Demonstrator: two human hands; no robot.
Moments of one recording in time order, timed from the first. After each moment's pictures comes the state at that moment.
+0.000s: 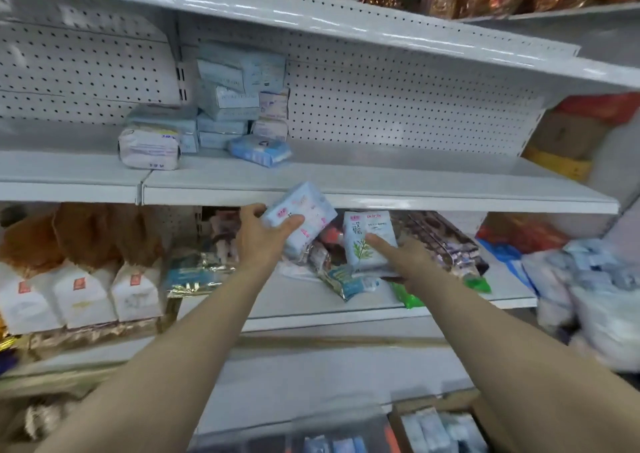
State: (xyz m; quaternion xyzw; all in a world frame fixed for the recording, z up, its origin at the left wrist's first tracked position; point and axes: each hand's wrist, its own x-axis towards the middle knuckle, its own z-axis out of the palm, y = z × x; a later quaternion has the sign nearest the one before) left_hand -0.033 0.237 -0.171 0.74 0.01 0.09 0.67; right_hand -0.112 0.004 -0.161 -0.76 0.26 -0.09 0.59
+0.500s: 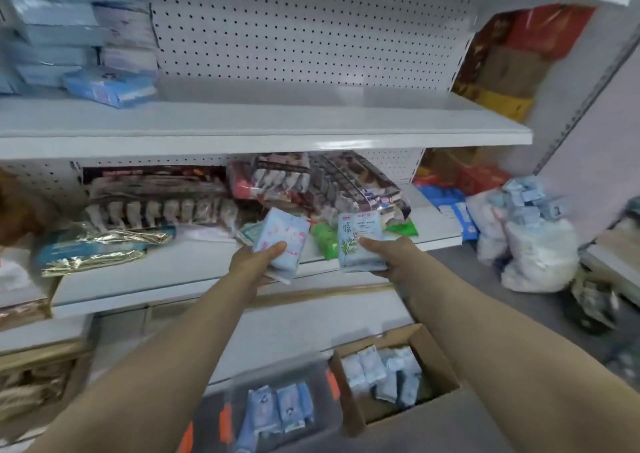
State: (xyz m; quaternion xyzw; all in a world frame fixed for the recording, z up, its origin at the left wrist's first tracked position) left_hand -0.077 0.040 -0.309 0.65 0.08 -0.23 0.72; right_hand -0.164 -0.223 -0.276 -0.65 0.39 -0.03 0.66
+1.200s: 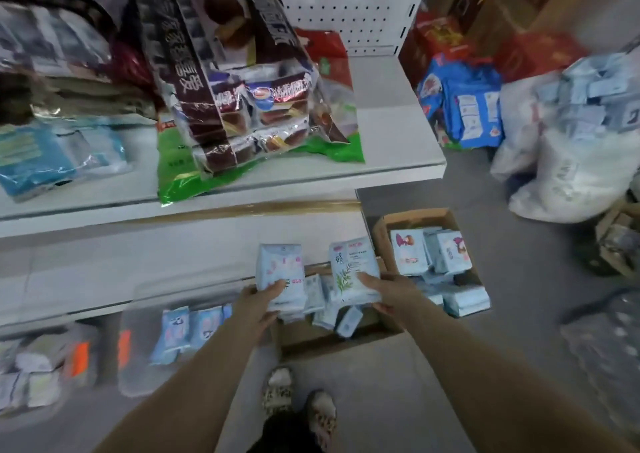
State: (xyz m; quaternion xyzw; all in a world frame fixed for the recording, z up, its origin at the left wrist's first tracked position) left_hand -0.154 -0.295 -0.596 0.58 0.33 -0.37 0.65; right_hand -0.226 -0.555 -0.569 -0.56 0.46 0.18 0.66
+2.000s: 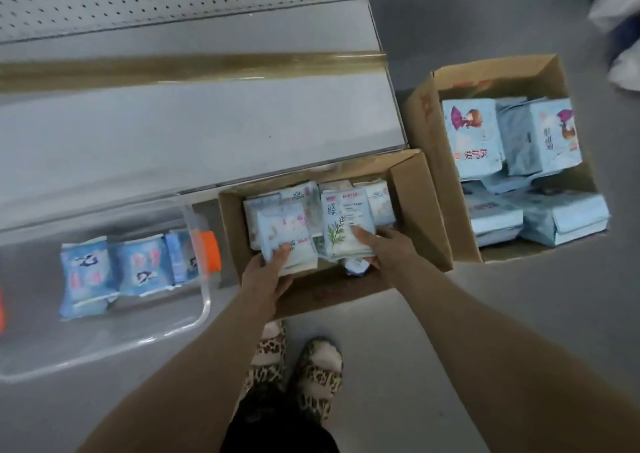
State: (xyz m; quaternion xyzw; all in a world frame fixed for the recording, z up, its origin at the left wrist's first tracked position) left_hand -0.208 -0.353 -0.956 0.55 0.43 -0.38 0.61; right_hand -0.250 -0.576 -0.946 -0.49 0.55 0.16 0.66
